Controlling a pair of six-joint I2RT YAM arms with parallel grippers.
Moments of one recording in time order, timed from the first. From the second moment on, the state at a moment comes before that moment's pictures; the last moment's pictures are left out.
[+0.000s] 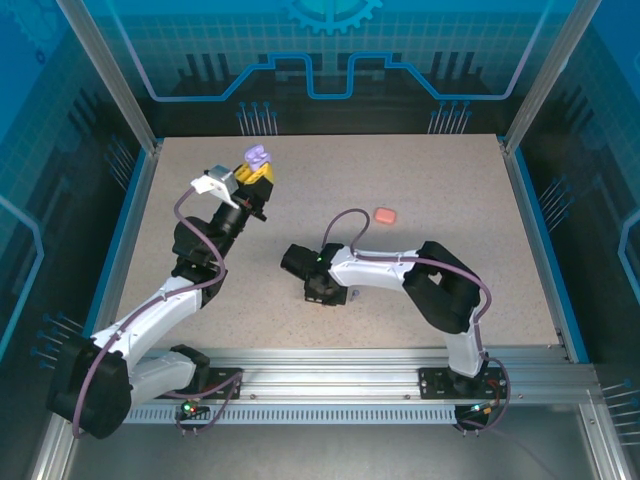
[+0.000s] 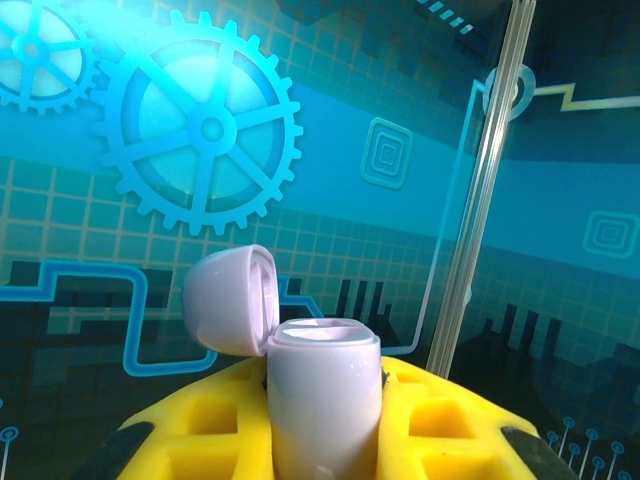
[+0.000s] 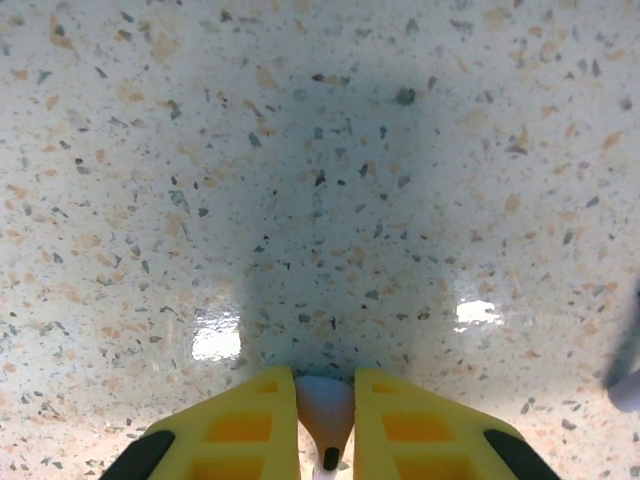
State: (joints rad) left arm -0.36 1.10 0.62 0.87 0.12 -0.27; right arm 1.01 1.96 1.32 -0.80 0.16 1.19
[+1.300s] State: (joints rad) left arm -0.50 1.10 0.58 0.80 0.39 -0.13; right arm 0.73 1.32 1.58 -0.53 -0.01 0.37
